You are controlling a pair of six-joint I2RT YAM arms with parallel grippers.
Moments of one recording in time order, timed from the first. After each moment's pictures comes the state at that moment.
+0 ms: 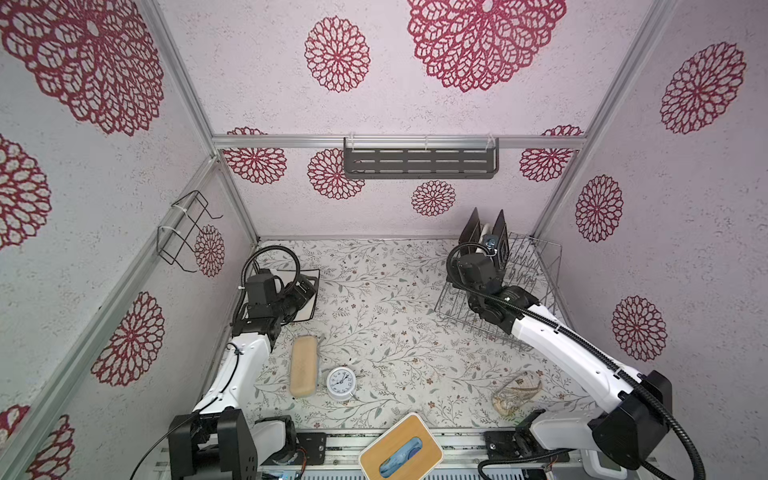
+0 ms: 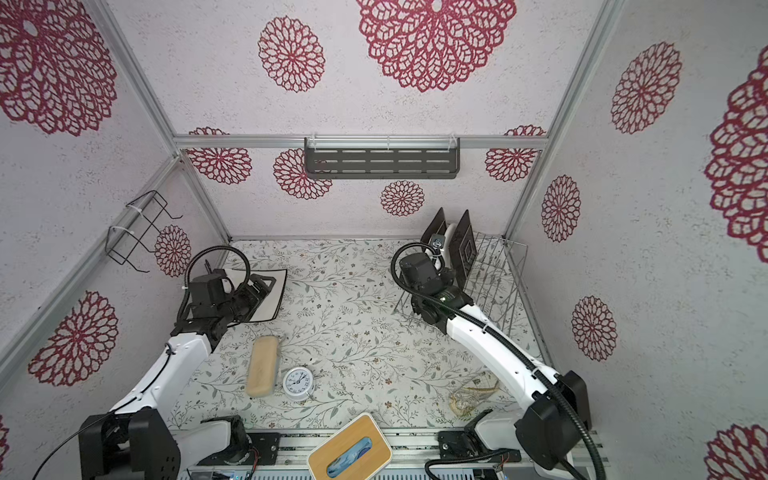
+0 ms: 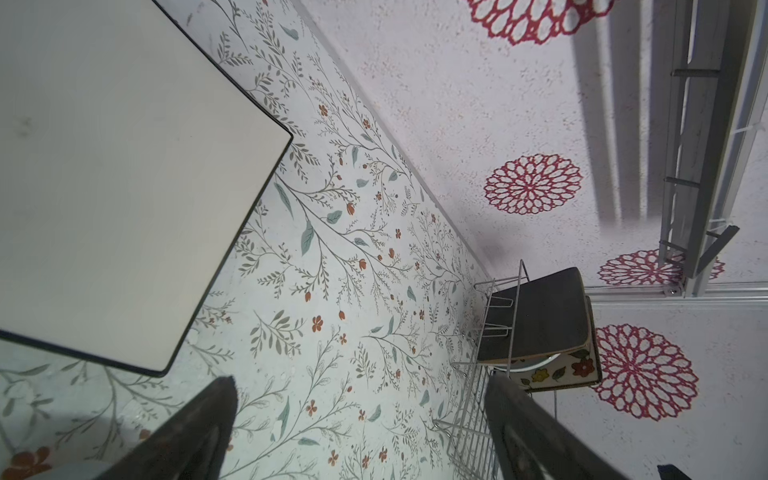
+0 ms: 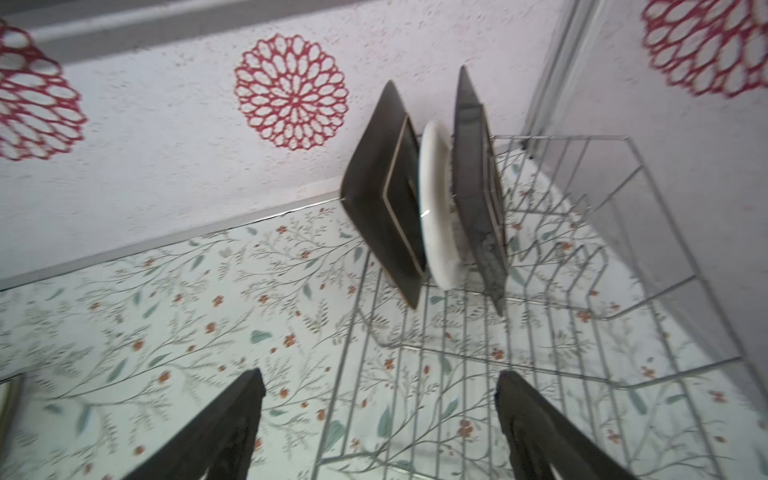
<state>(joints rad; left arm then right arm) 0.07 1.20 0.77 -0.15 0.38 -0.82 0.61 1.35 1.22 -0.48 0.75 0.52</state>
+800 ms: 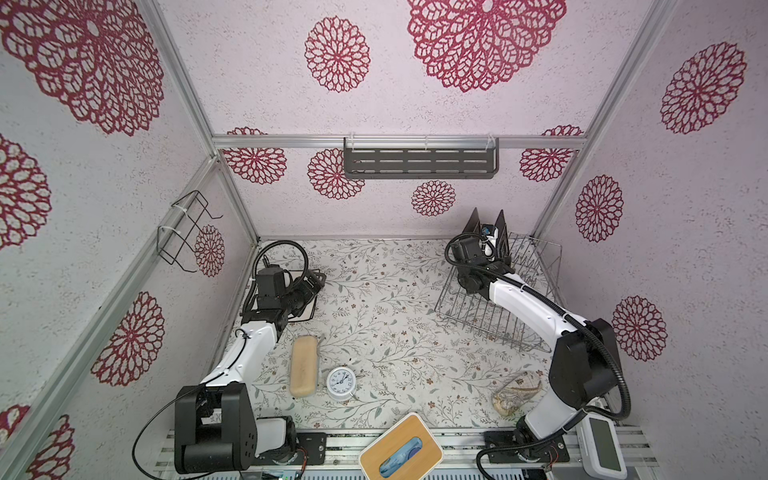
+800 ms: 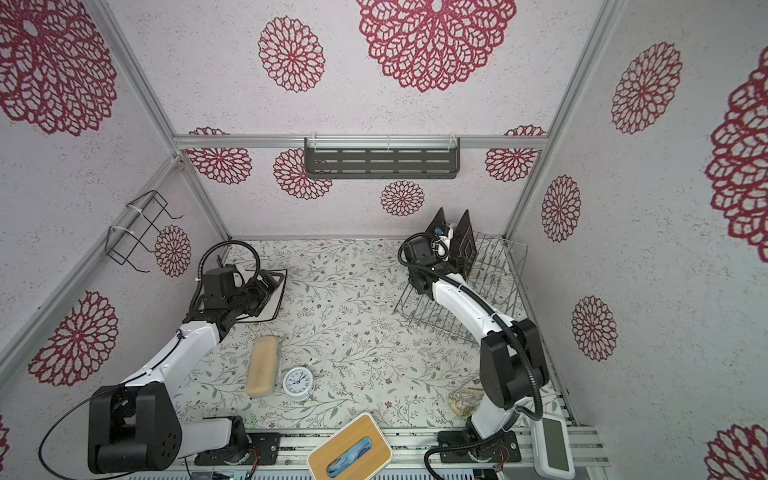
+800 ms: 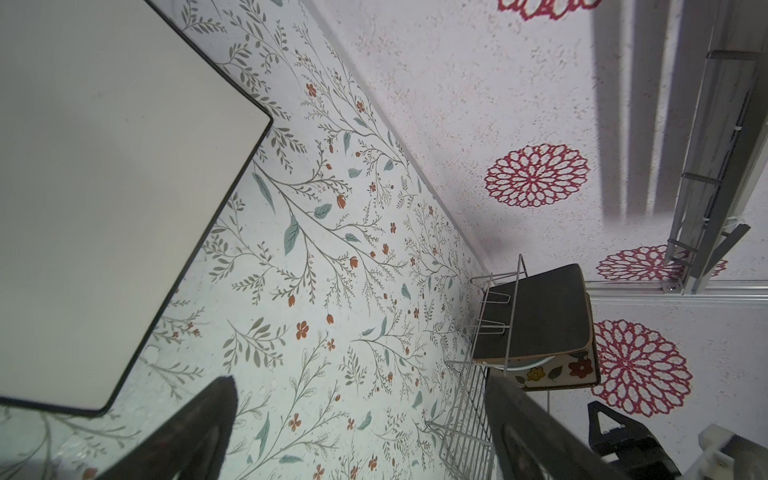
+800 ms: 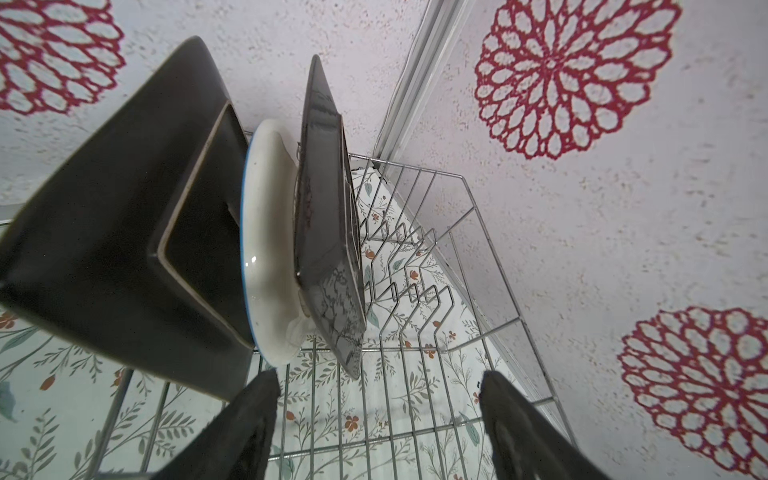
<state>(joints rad) 0.04 1.32 0.82 -0.09 0.38 -0.85 0.44 1.68 1.38 -0.48 1.00 0.35</state>
